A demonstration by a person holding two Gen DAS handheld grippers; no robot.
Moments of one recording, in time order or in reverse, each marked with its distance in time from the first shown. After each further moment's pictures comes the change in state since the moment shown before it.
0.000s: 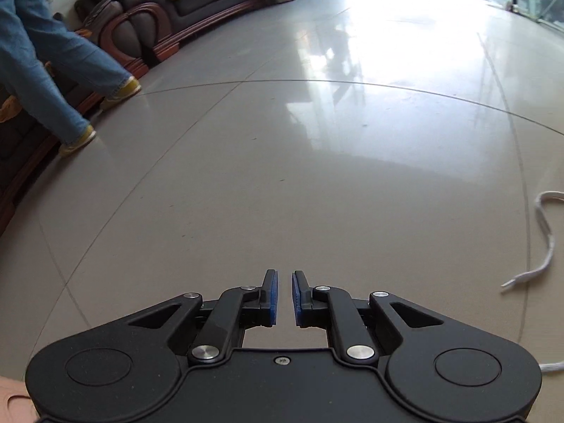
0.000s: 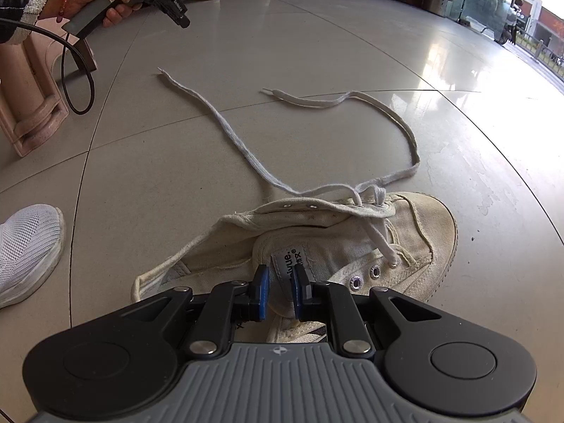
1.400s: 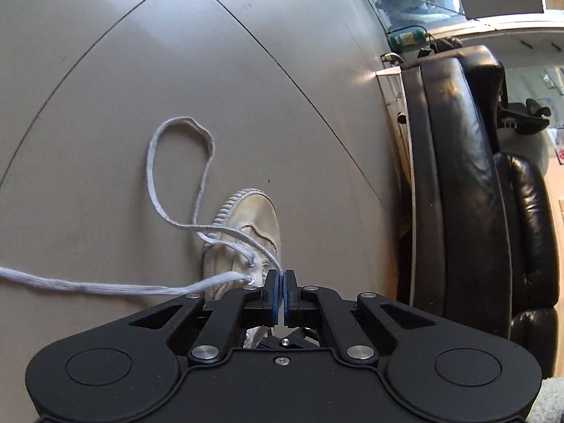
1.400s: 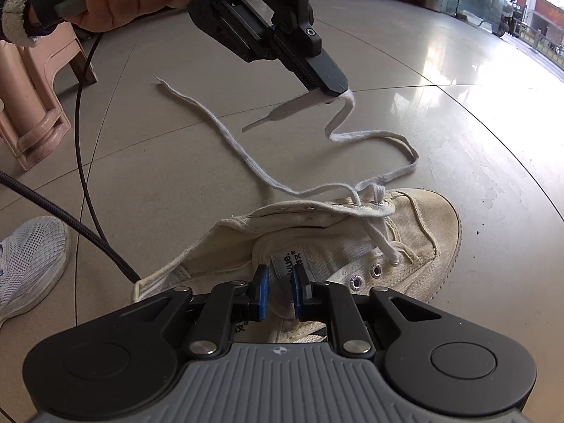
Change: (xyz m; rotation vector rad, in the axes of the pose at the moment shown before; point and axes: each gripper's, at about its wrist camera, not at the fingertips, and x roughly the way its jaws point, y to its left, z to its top) left arm 0.019 -0.170 0.009 -0.446 0.475 -1.054; right arm -0.002 -0.013 -0.004 0.040 -0.018 0.032
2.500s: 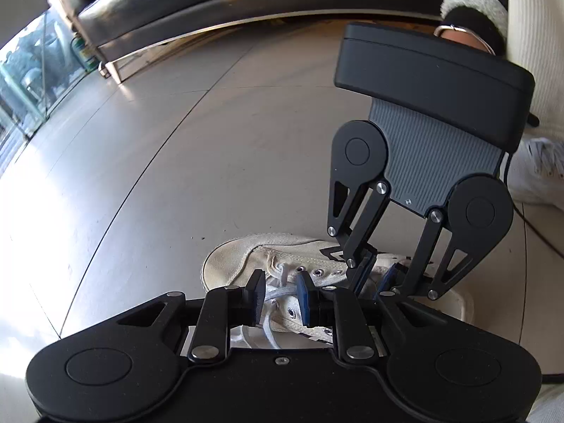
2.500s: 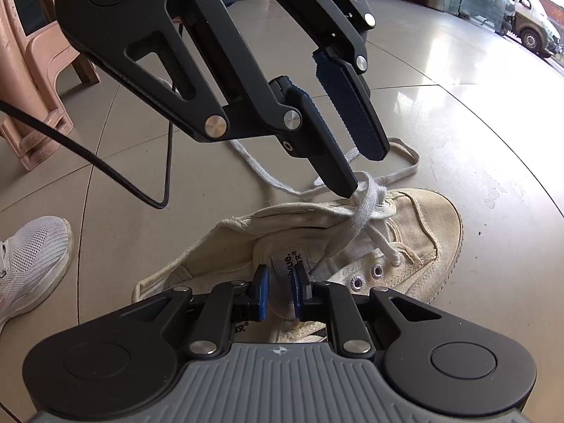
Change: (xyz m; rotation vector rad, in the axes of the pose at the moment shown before) left arm 0.047 -0.108 -0.101 1.878 0.321 0.455; right arm -0.017 -0.015 -0.005 -0.001 0.005 0.013
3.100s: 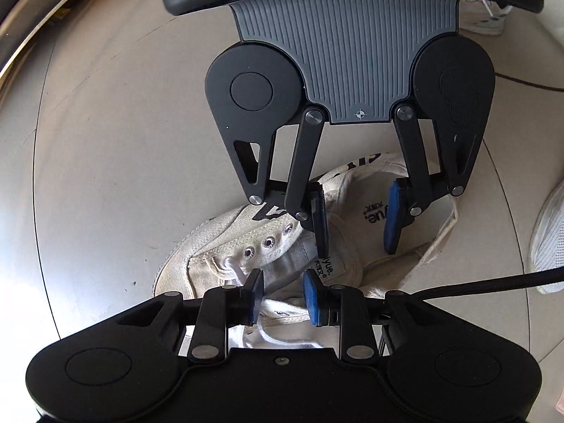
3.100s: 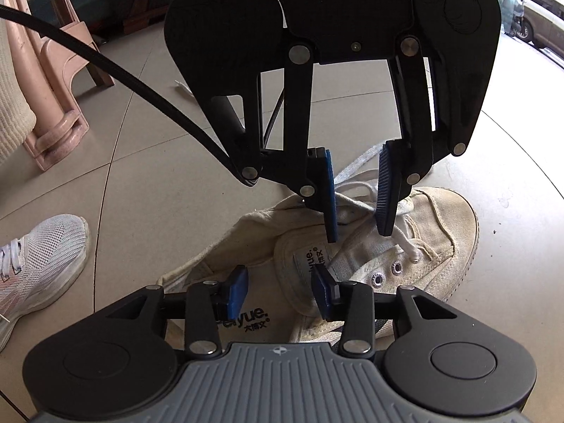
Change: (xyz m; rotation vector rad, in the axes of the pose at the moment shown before) left arm 0.048 -0.020 0.036 0.551 0.258 -0.297; right arm -0.010 -0.002 -0.003 -0.003 -0.018 0.060
